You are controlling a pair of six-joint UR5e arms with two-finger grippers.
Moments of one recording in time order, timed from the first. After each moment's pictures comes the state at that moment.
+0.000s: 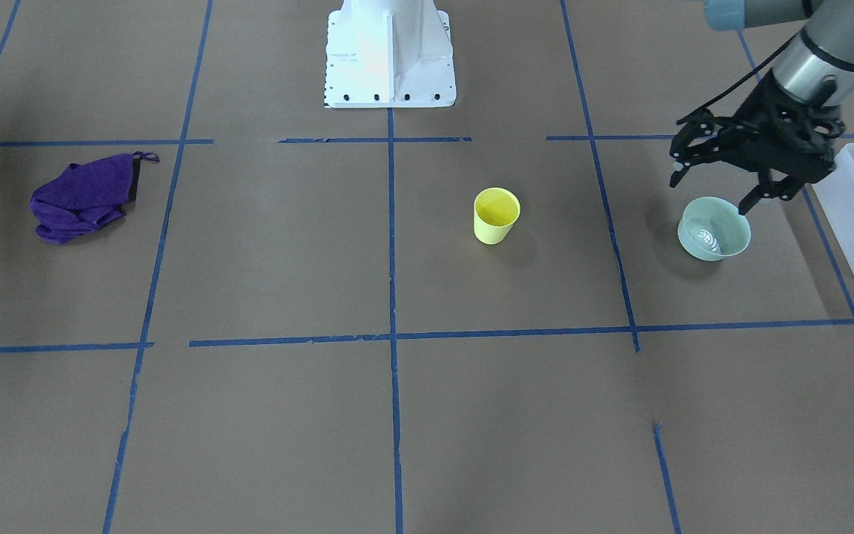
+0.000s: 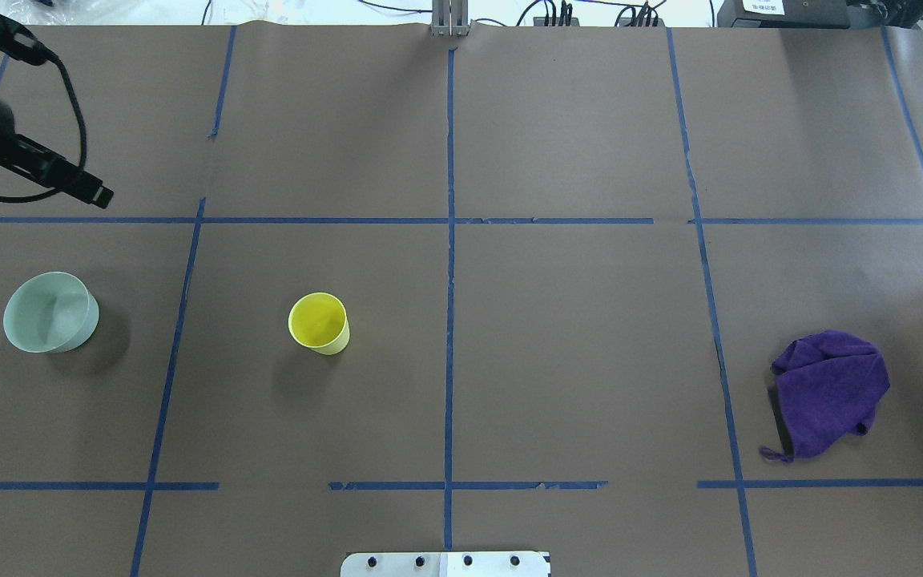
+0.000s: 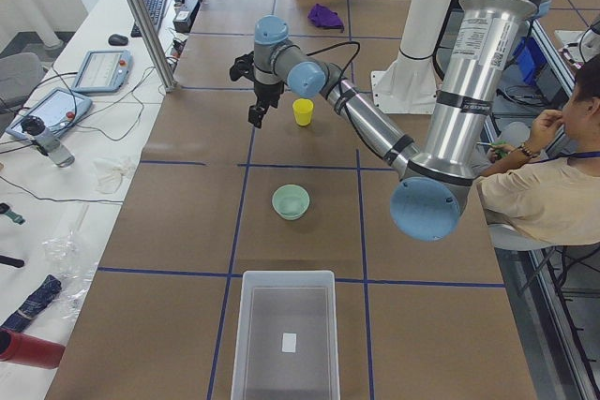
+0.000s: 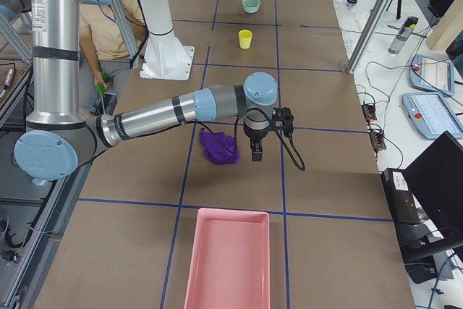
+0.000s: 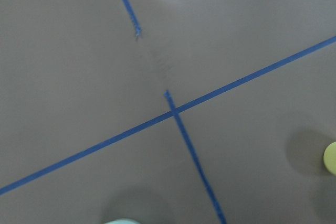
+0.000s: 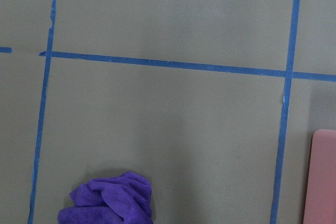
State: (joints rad) left arm -1.00 -1.82 -2.04 -1.60 -2.21 -0.43; right arm 1.46 -1.64 1.95 -1.71 2.44 0.11
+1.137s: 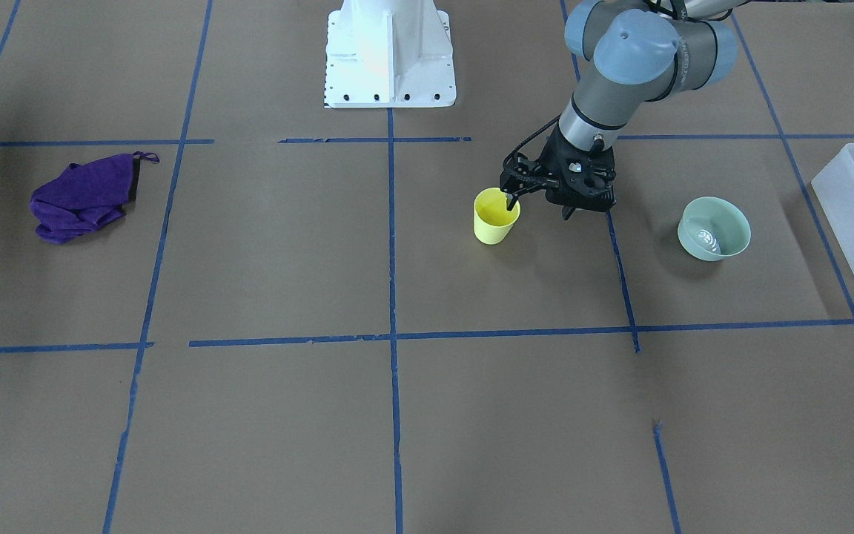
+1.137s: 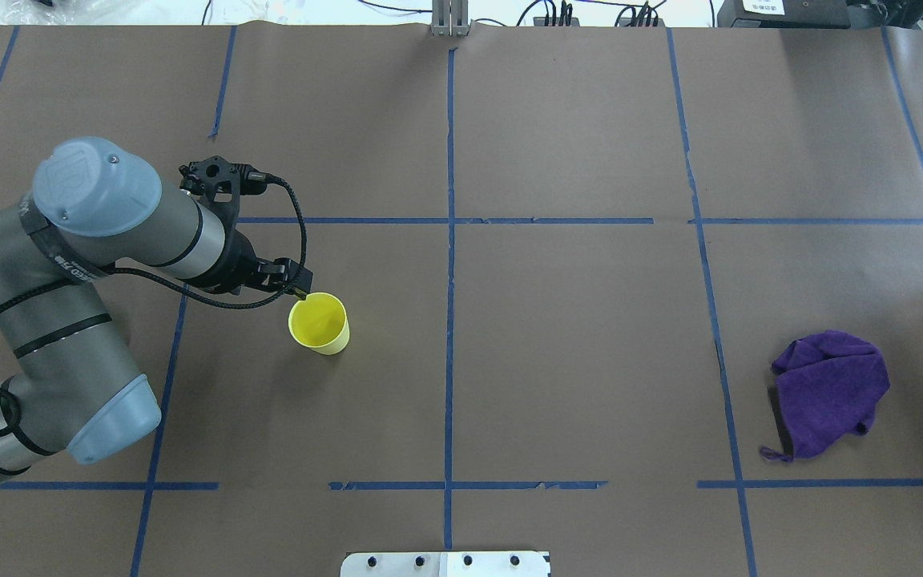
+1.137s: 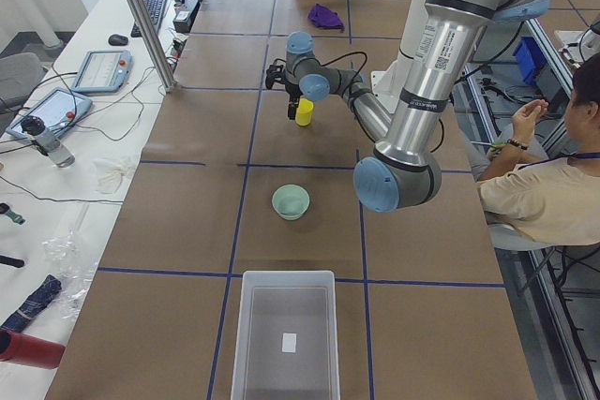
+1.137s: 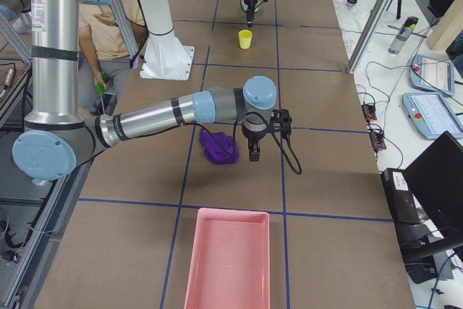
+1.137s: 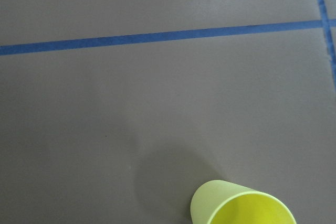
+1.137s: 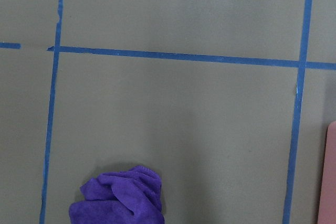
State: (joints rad) left arm -0.66 -1.95 -1.86 -1.78 -2.00 -1.03; right arm 1.46 -1.65 1.95 -1.72 2.48 0.11
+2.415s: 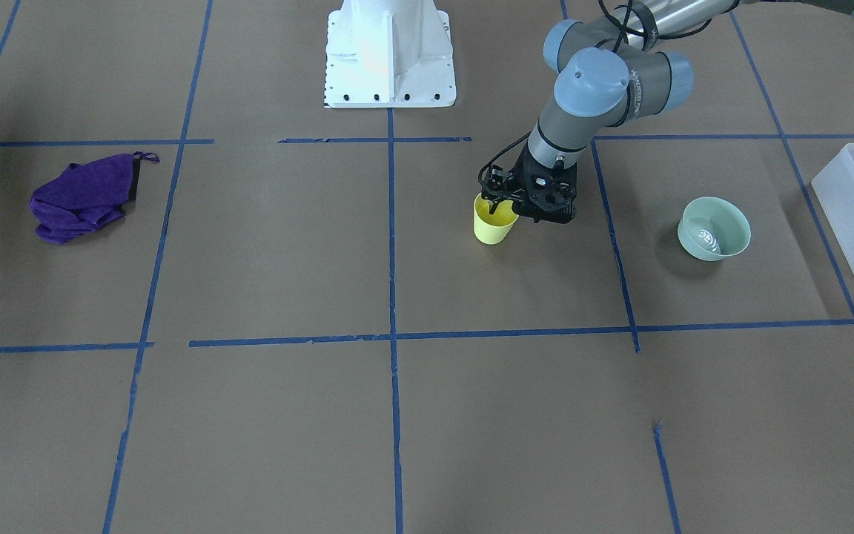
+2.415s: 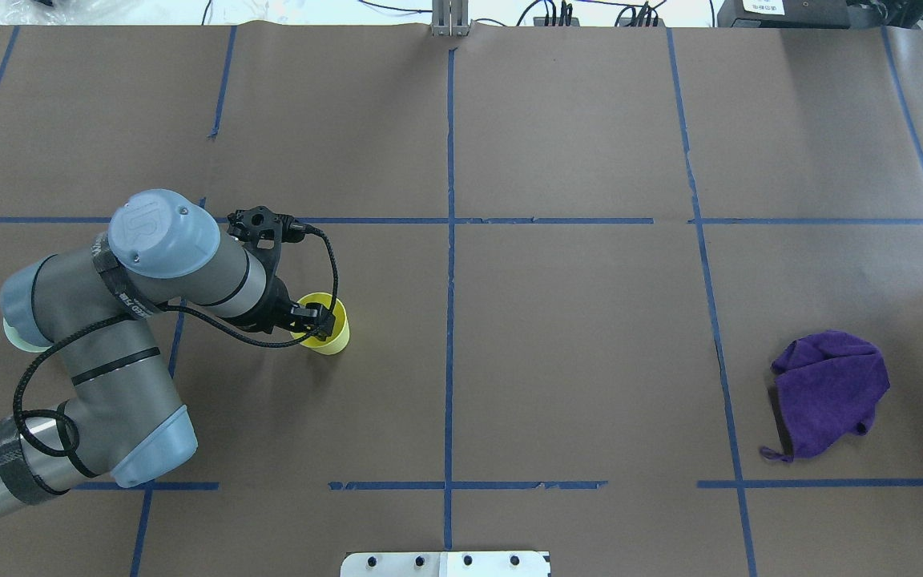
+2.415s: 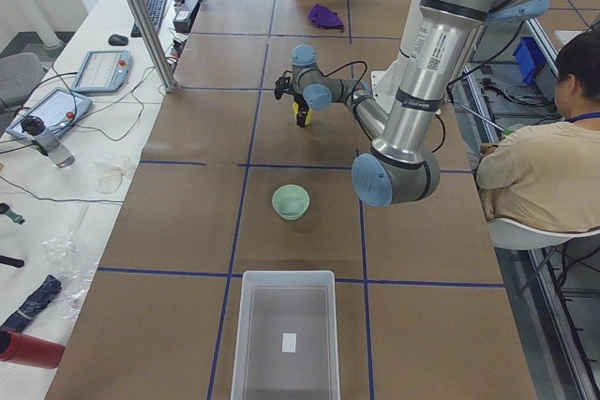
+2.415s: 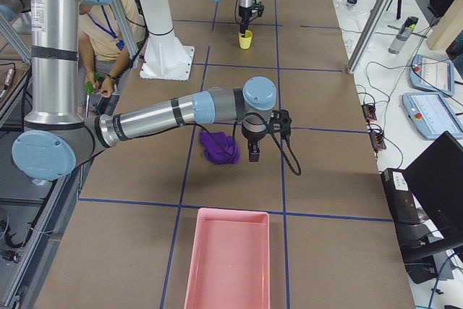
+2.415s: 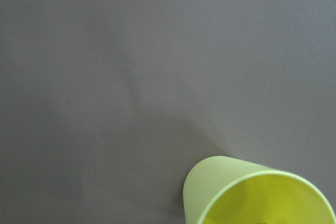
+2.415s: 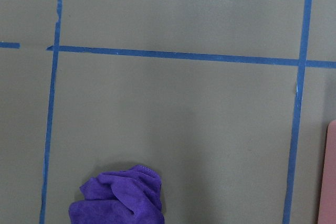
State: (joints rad) left arm -0.57 -1.97 -1.76 -1.83 -2.00 -1.03; right arm 1.46 -1.65 1.95 -1.72 2.48 0.11
